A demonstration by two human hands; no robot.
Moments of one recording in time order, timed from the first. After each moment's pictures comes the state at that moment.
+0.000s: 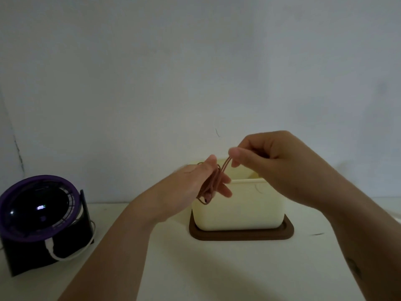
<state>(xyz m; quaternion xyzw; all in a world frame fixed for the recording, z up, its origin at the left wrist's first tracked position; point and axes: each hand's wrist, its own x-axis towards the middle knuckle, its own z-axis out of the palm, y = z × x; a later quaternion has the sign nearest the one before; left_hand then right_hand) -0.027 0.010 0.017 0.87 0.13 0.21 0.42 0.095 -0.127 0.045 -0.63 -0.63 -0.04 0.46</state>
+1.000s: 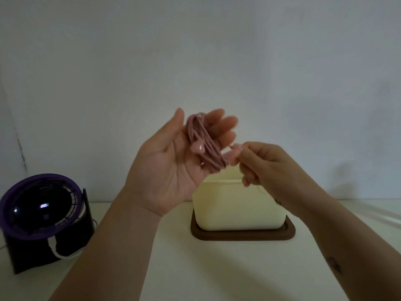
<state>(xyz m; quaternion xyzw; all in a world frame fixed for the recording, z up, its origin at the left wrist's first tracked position) -0.038 0.007 0.040 0.49 -0.22 0.15 0.83 0.103 -0.100 0.023 -0.56 -0.57 0.11 0.59</state>
